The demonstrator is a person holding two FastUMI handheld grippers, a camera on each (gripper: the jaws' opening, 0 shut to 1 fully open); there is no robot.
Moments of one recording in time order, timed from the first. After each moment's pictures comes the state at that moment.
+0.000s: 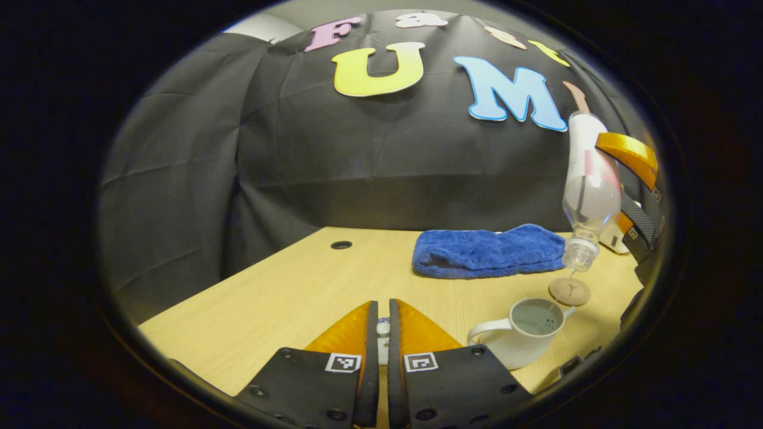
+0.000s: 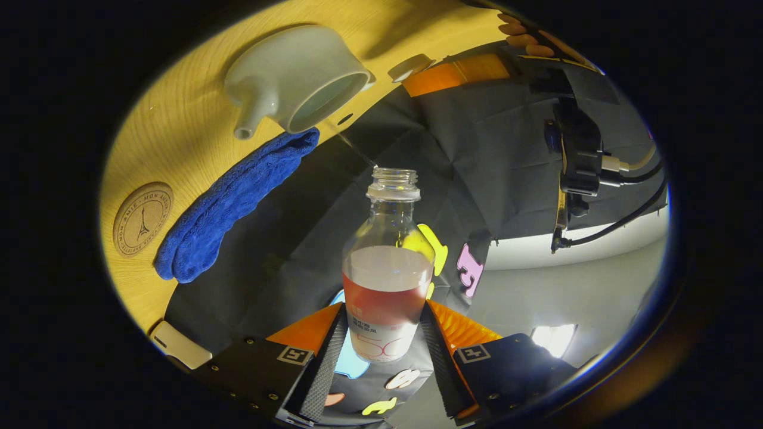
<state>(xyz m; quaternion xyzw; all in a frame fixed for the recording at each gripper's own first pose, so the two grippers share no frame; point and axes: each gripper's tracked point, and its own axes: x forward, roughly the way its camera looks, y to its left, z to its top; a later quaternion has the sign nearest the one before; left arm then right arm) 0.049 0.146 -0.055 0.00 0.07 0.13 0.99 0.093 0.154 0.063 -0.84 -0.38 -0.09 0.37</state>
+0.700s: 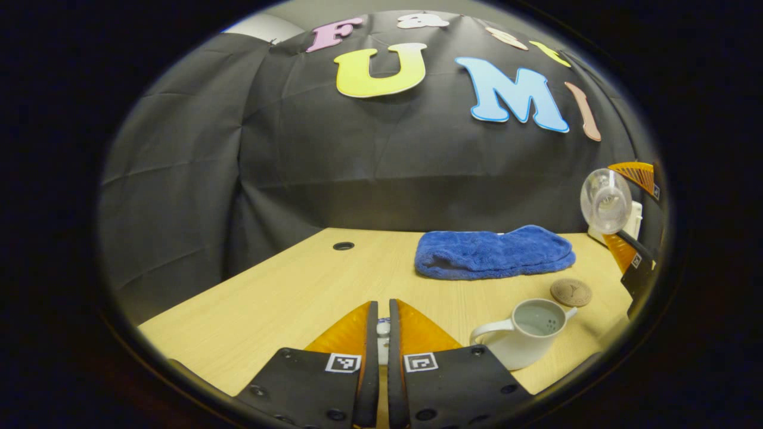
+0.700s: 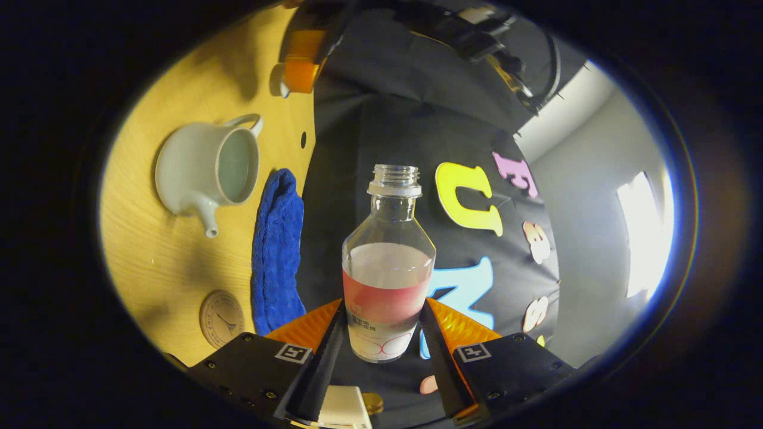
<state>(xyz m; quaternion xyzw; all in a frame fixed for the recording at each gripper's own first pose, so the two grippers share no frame) 0.049 0.150 -0.055 0.00 0.07 0.14 0.99 0.112 0.115 0.029 -0.66 -0.23 0.06 0.71</state>
